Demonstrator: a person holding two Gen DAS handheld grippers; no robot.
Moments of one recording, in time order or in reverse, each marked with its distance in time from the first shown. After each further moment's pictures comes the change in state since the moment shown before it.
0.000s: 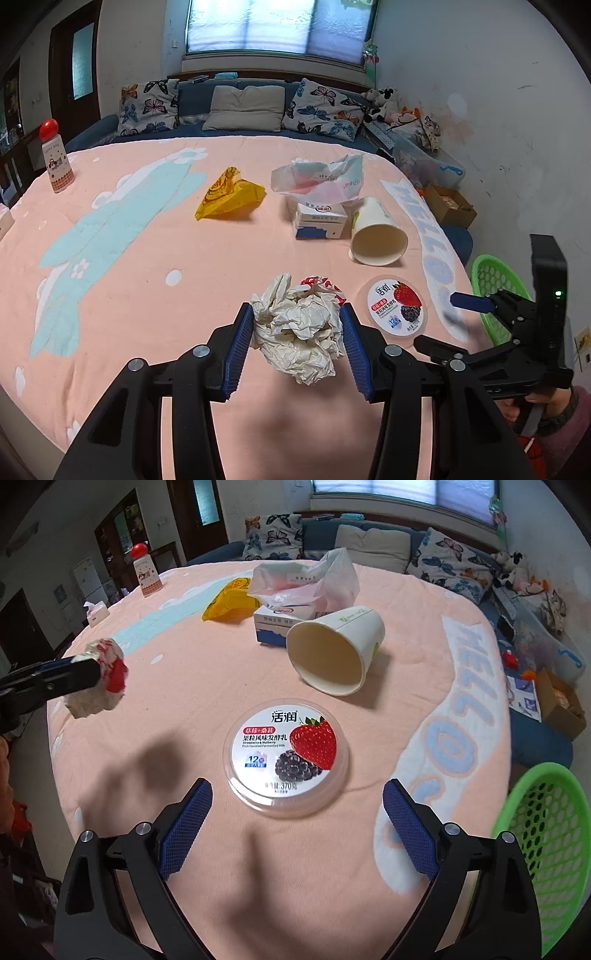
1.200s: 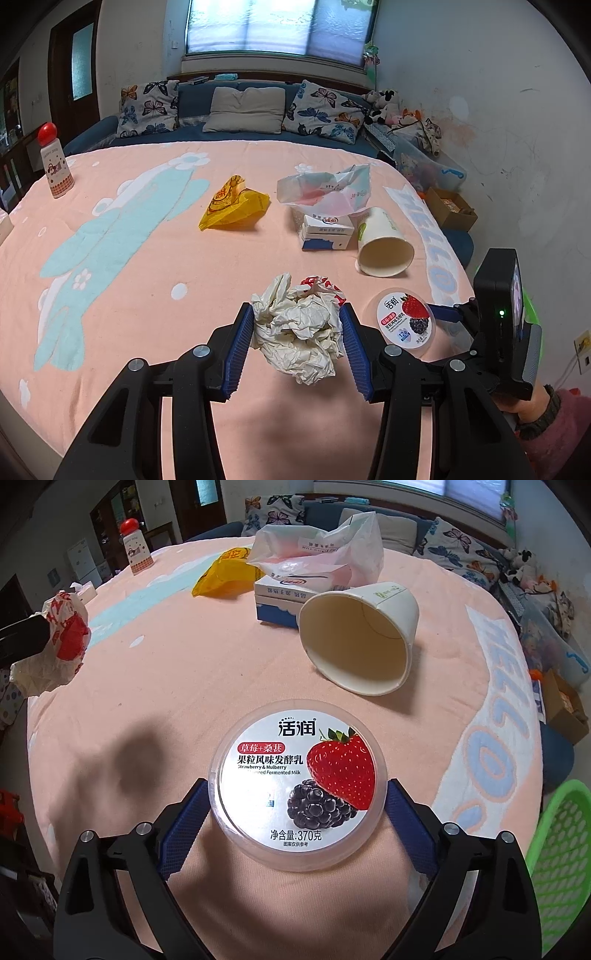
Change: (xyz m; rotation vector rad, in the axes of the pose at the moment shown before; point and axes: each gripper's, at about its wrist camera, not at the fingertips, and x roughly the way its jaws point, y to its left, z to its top) left arm 0.002 0.010 0.014 0.002 -0.003 -0.002; right arm 0.046 0.013 0.011 -0.029 0.066 -0.031
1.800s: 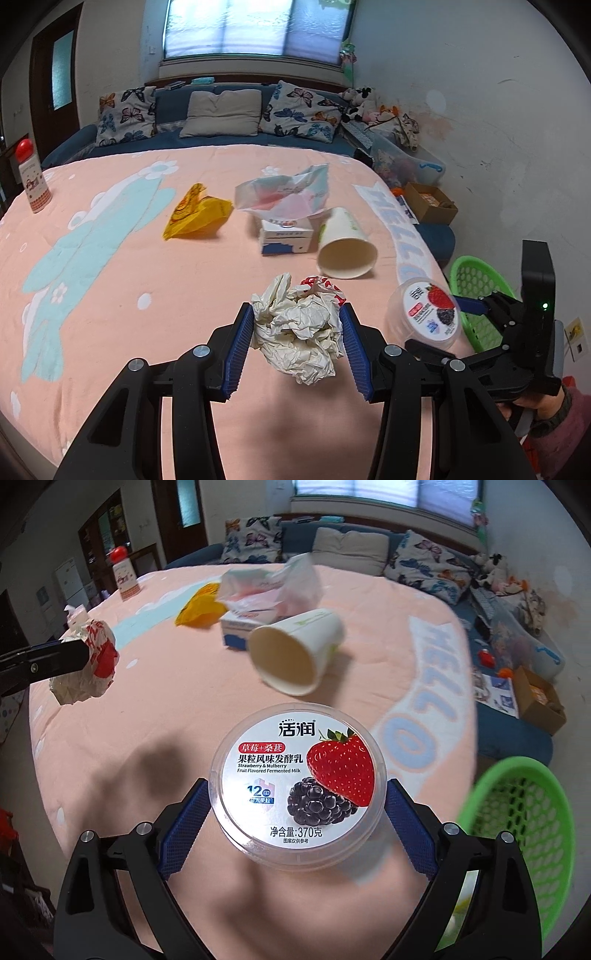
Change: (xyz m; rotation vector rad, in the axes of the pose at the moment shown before) left arm 0.003 -0.040 0.004 0.052 -0.003 -0.072; right arm -0.062 -0.036 -0.022 0.058 -0.082 -0.073
